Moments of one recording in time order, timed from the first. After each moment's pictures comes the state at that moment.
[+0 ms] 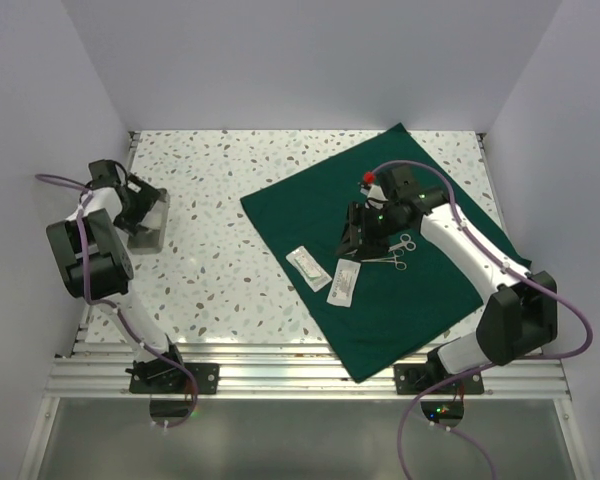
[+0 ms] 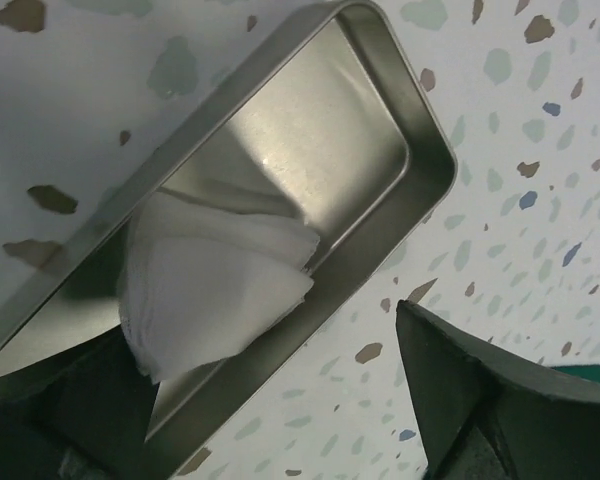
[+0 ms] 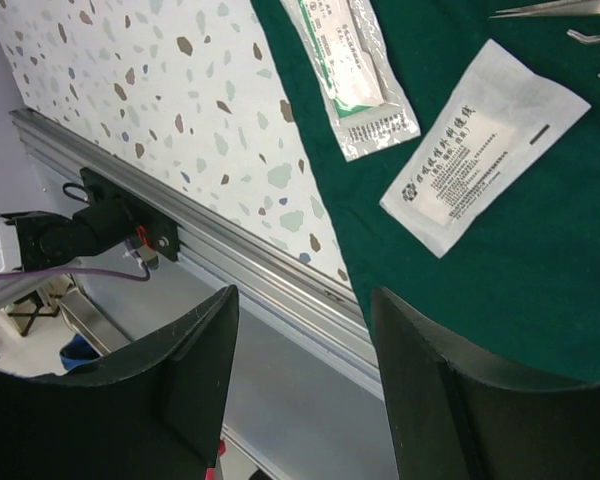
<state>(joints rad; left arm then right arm) 0.39 1.94 1.32 -0.37 0.17 -0.69 0.40 1.47 1.23 -0.87 -0.50 0.50</state>
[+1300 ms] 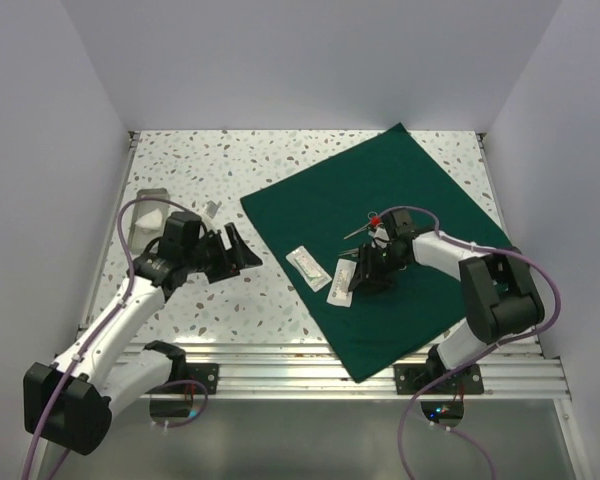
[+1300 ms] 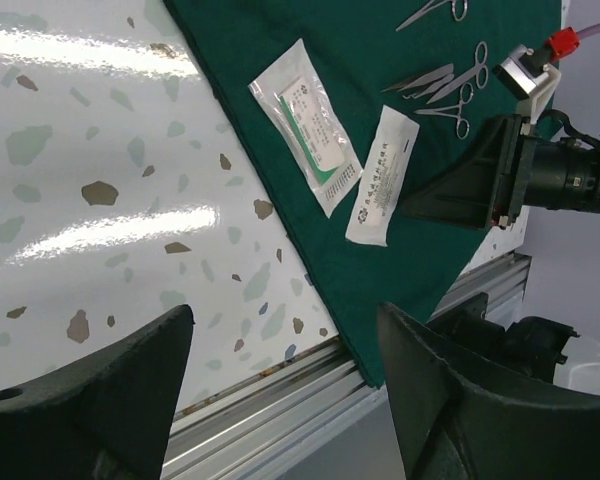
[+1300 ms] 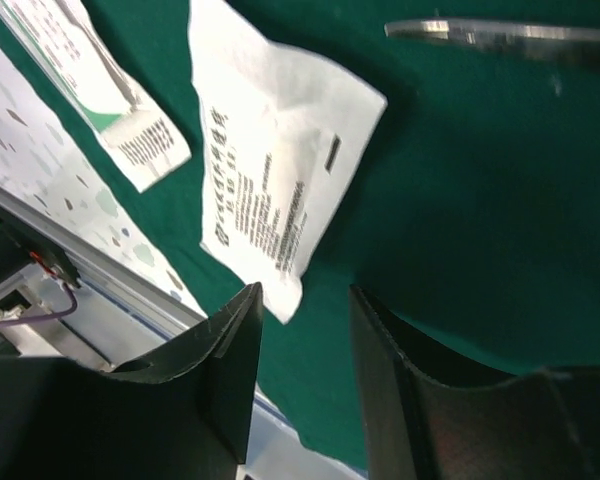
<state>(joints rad) -0.32 0.99 0.72 -0.52 0.37 -0.73 0.31 1.59 0.80 -0.52 -0.52 0.43</state>
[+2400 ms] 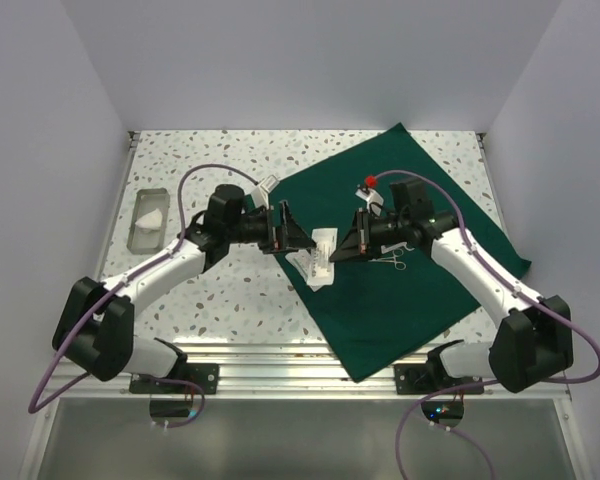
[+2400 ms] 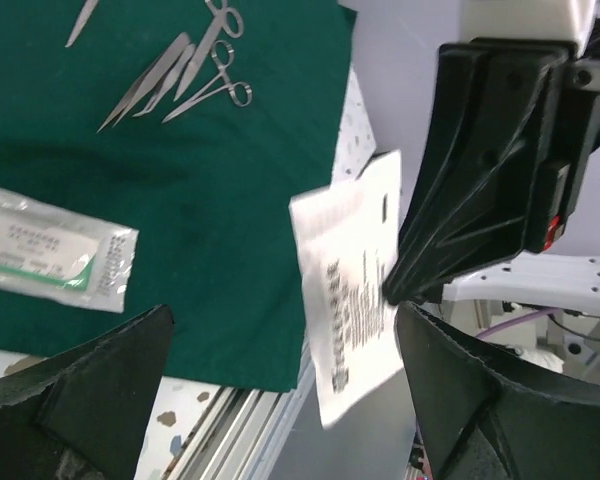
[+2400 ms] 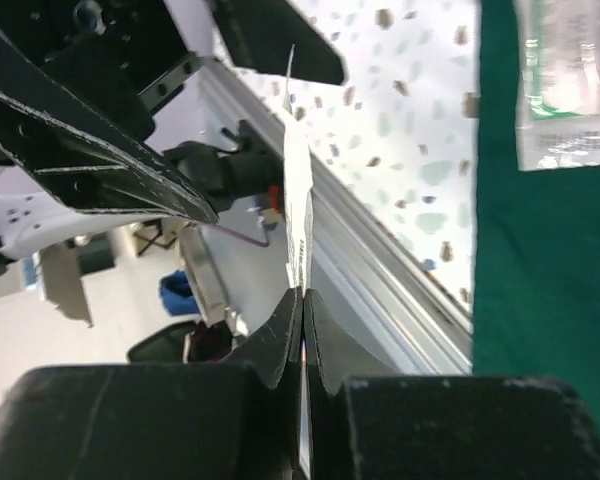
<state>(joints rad) -0.49 1.38 0.85 0.04 0.71 -0.77 0.36 1.32 1.02 -0.55 -0.85 0.61</state>
